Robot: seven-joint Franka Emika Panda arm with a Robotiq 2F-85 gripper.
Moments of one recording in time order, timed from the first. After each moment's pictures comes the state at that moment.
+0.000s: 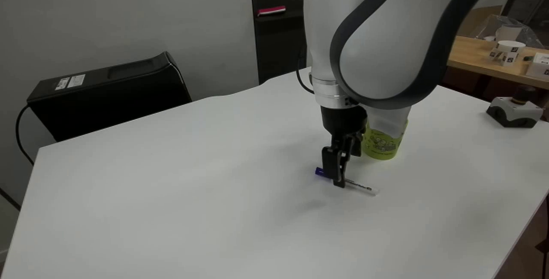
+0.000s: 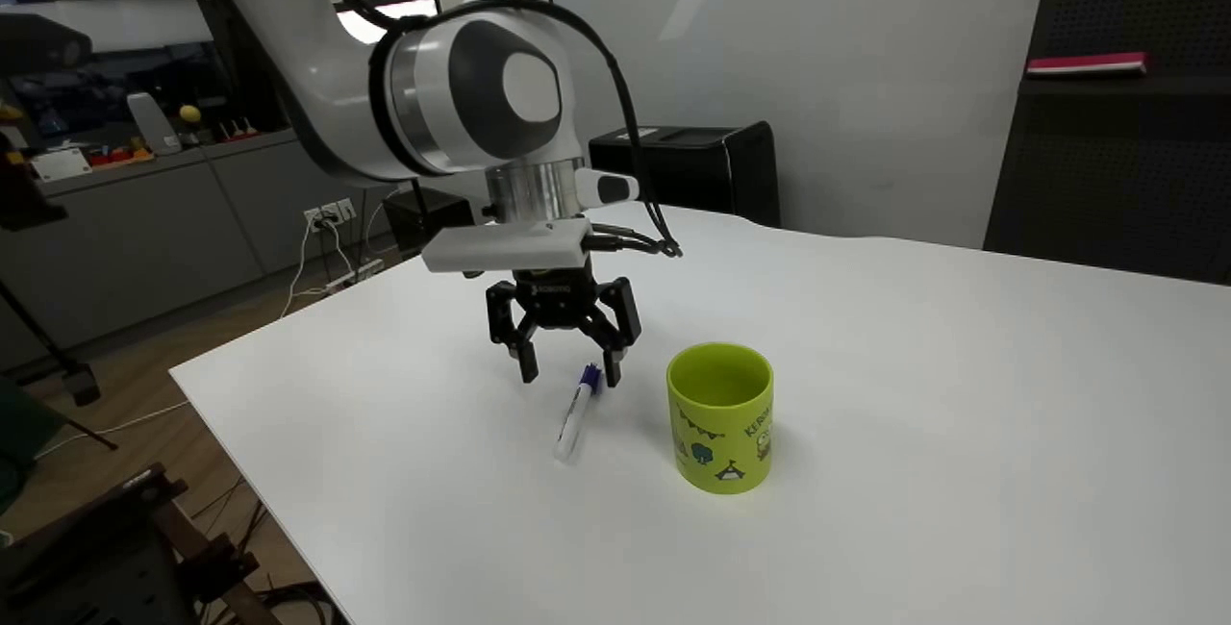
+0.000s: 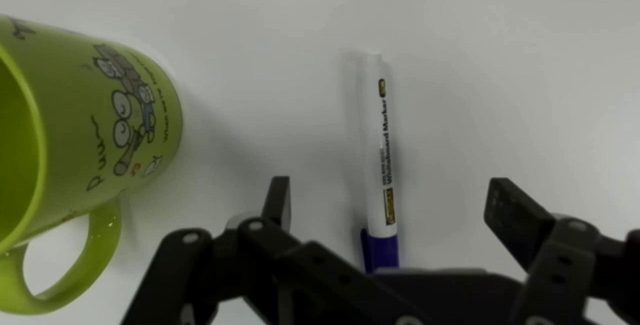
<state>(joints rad) 0.17 0.55 0.01 -2.23 -0.21 2.62 -0.03</state>
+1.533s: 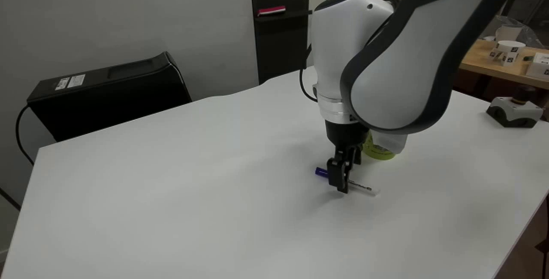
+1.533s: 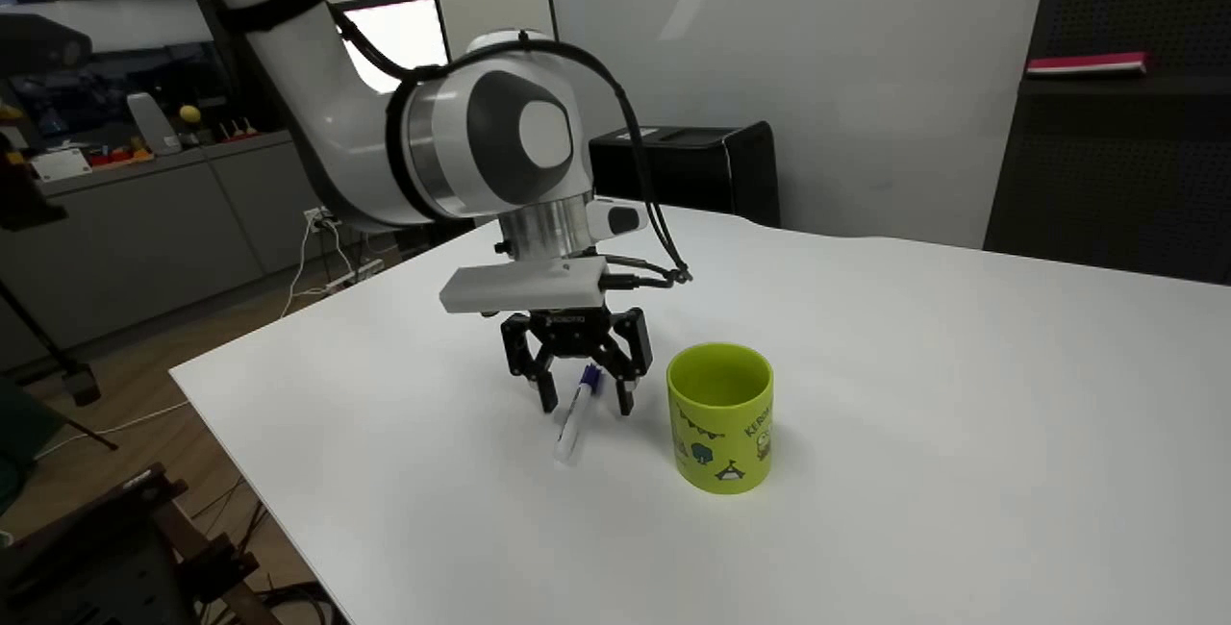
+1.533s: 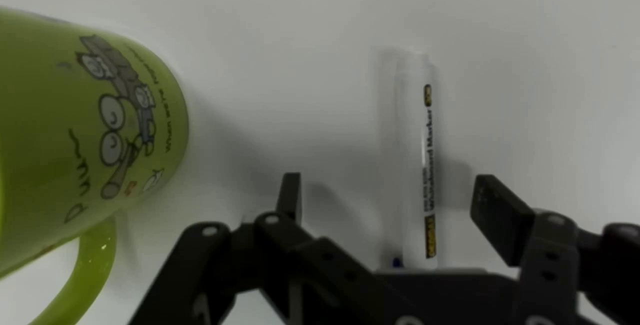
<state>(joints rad) 0.20 0.62 -0.04 -2.23 -0.26 2.72 -0.02</state>
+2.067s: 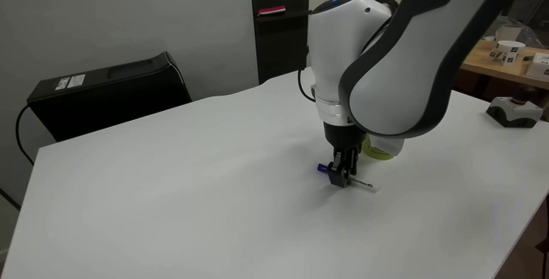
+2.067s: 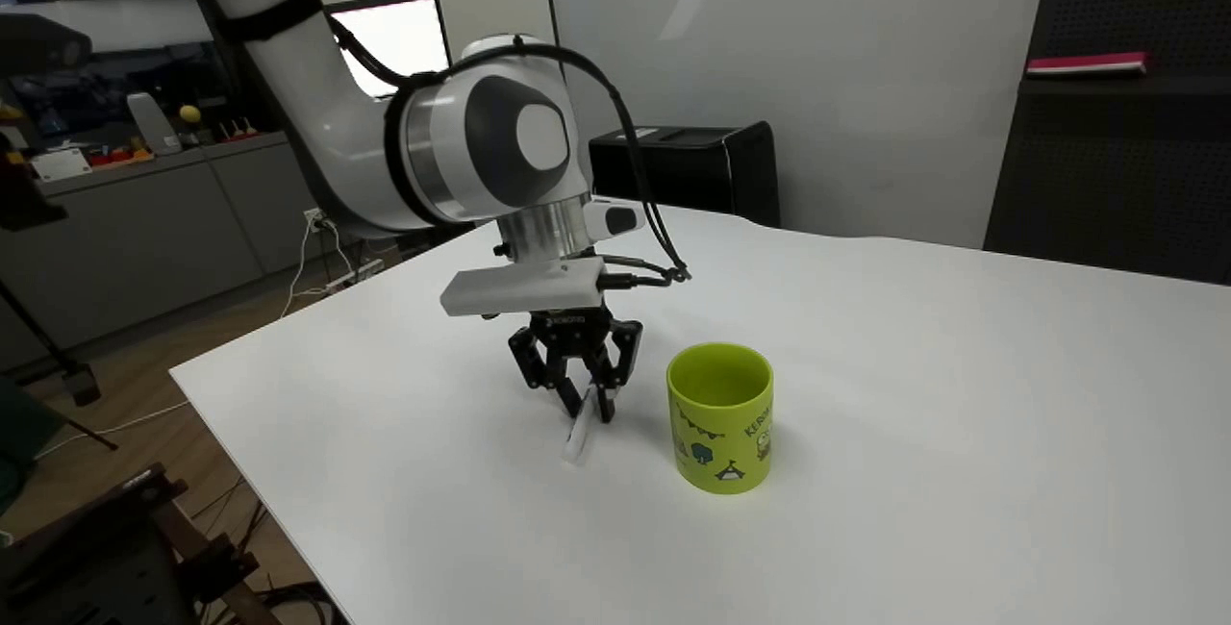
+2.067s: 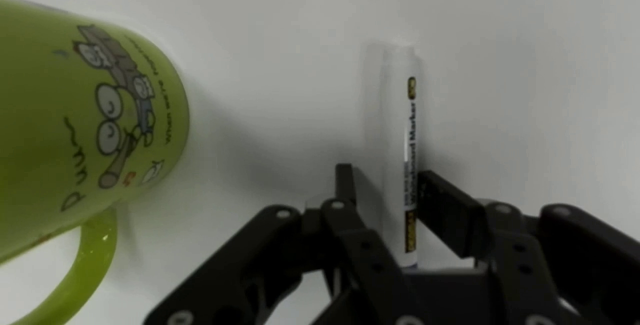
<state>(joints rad) 0.24 0.63 -0.08 -2.22 -0.26 2.73 -0.01</state>
